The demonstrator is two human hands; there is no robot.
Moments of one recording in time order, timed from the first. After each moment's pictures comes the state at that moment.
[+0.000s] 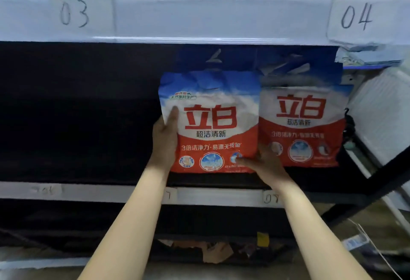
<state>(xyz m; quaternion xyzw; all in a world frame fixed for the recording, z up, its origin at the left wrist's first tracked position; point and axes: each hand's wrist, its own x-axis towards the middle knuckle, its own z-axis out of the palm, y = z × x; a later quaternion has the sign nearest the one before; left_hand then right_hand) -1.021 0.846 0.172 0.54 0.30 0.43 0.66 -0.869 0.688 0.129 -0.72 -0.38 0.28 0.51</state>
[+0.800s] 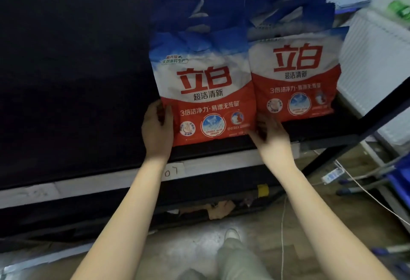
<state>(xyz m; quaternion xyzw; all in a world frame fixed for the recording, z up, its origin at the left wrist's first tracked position) -1.035 0.874 0.117 0.72 0.38 0.37 0.44 -0.903 0.678 0.102 -0.87 -0.31 -0.01 0.39</state>
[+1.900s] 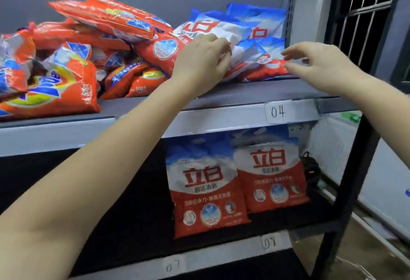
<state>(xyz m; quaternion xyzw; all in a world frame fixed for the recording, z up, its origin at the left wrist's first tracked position) -0.986 0.823 0.457 0.88 0.04 0.46 -0.09 -0.862 0.621 0.450 -0.83 -0.43 -0.26 0.26</state>
